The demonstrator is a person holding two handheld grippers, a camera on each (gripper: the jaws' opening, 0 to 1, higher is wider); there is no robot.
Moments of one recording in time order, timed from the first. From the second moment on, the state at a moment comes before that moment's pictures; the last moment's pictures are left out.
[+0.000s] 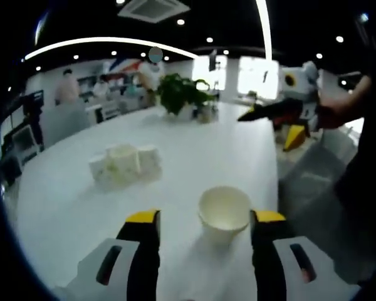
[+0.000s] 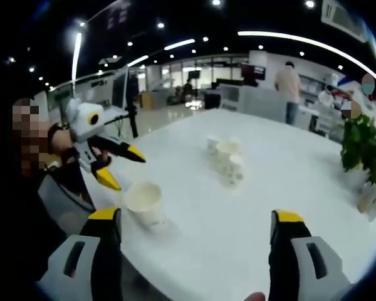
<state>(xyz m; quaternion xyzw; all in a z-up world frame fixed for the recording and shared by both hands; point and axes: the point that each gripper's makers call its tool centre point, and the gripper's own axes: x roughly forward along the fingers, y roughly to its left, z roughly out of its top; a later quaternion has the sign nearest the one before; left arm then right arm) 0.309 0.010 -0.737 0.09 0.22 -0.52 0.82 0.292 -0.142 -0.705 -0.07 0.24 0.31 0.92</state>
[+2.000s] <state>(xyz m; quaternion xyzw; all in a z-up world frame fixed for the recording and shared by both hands) 0.337 0.079 -0.703 0.06 0.15 -0.38 0.91 0.309 -0.127 -0.706 -0.10 0.24 0.33 0.91</state>
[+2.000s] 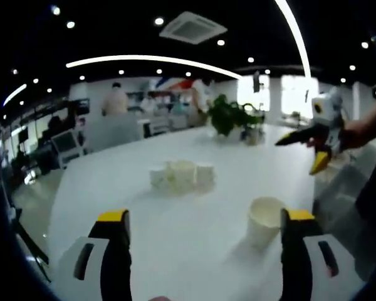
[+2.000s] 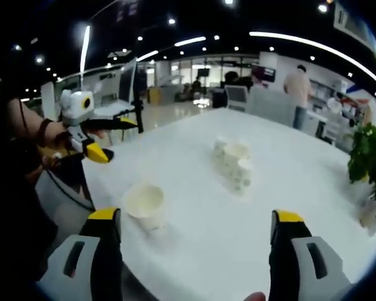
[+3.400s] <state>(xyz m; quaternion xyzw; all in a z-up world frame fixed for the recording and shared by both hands) 0.346 0.072 -0.719 0.06 0.17 -0.37 0.91 0.461 -0.125 -0.738 -0.16 0.25 0.38 0.88</state>
